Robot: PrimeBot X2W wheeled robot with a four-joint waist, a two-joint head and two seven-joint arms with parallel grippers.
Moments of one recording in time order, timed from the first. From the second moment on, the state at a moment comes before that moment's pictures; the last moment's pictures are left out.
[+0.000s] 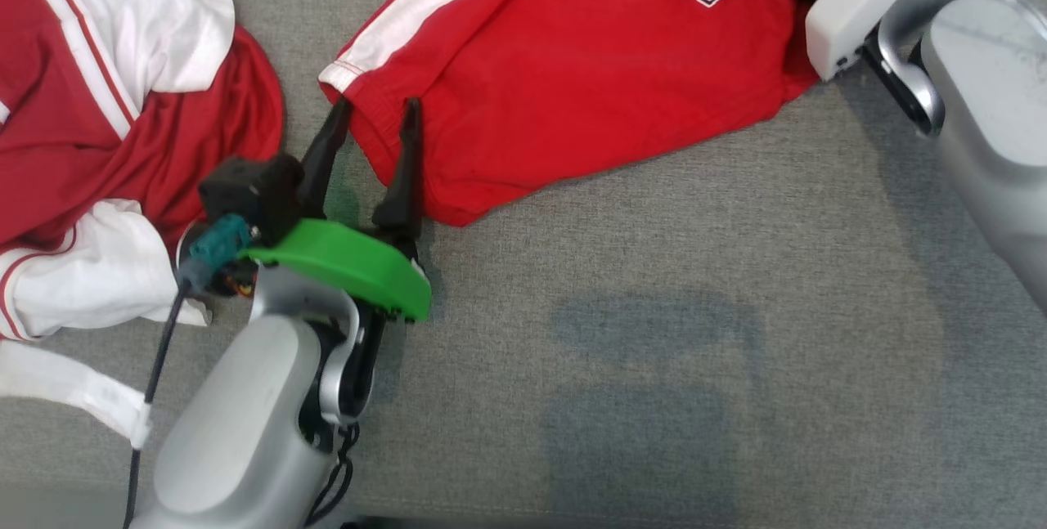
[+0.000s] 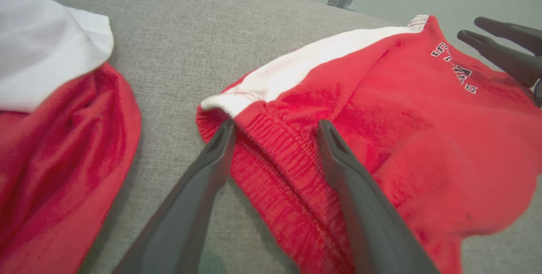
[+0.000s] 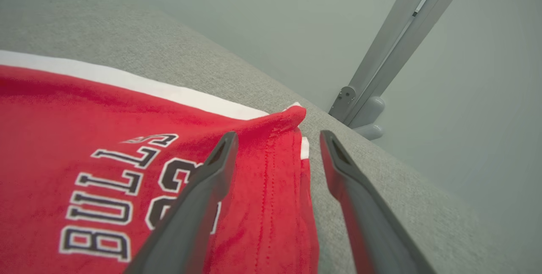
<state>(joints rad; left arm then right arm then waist) -0.52 0.23 -0.52 0.11 -0.64 0.18 -0.06 -1.18 -0.41 0.72 0.75 0.35 0.13 -0.21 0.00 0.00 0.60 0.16</state>
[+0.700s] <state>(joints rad) -0.27 0.21 -0.58 -0.01 -0.37 0.27 -0.26 -1.06 -0.43 0.55 0.70 0.57 0.13 0.09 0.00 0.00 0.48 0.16</state>
